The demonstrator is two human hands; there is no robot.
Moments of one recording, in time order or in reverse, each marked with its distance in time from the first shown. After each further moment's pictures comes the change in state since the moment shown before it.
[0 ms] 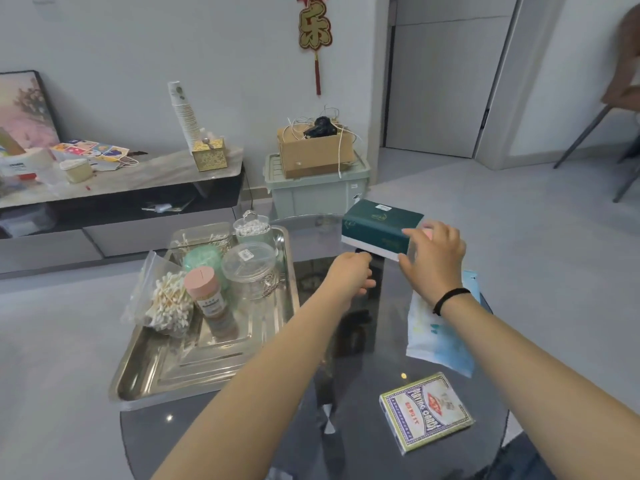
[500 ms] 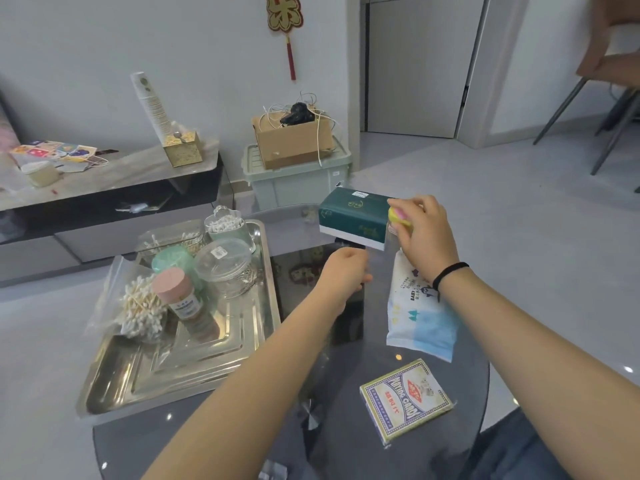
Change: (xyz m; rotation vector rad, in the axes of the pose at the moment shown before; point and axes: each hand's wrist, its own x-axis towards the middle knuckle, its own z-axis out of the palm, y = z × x) left_hand 0.002 -0.013 0.025 0.098 -0.035 0.073; right_hand 0.012 0.023 -0.016 0.270 -0.008 -0.055
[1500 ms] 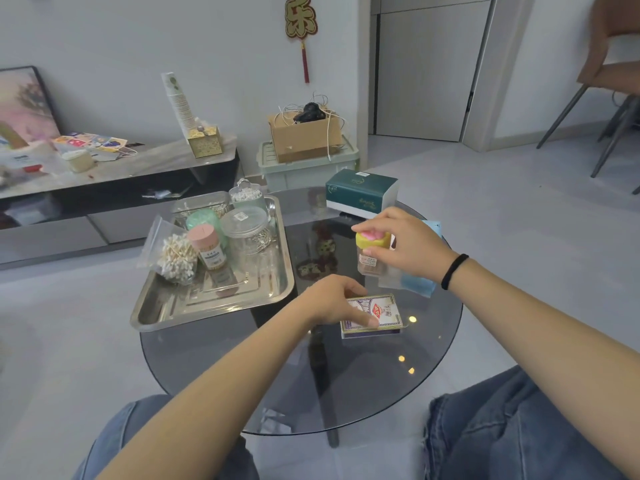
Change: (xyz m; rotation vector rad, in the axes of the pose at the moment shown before) left_hand -0.097 -0.073 -0.030 0.761 -0.246 0.242; right_hand -0.094 -0.050 -0.049 0.045 -0.397 -0.260
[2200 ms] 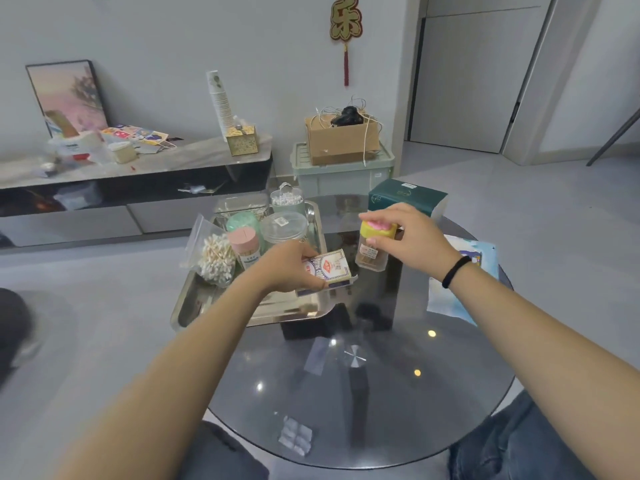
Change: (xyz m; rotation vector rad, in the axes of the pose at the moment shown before) left_hand -0.018 -0.062 -0.111 0.213 0.236 -0.056; right_hand 0.065 -0.033 0.029 0.156 0.036 -0.007
